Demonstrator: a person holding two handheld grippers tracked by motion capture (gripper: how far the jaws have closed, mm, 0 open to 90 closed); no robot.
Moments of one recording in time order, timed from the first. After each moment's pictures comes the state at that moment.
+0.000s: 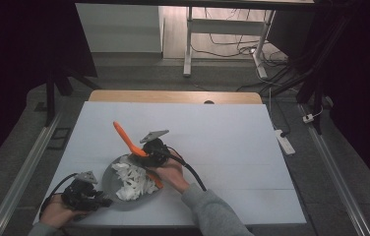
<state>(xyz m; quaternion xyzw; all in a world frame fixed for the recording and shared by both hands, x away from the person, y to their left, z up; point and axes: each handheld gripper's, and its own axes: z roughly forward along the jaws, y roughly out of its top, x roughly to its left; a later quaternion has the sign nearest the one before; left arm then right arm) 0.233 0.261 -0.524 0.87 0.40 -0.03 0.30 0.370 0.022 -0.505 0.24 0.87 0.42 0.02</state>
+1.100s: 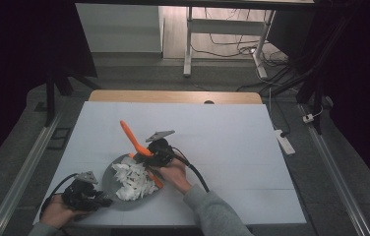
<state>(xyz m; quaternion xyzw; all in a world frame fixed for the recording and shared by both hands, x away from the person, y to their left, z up) 0.233 0.261 -0.525 0.87 0.40 -0.03 0.30 0.373 0.012 -0.512 0.27 0.86 0.42 0.03</state>
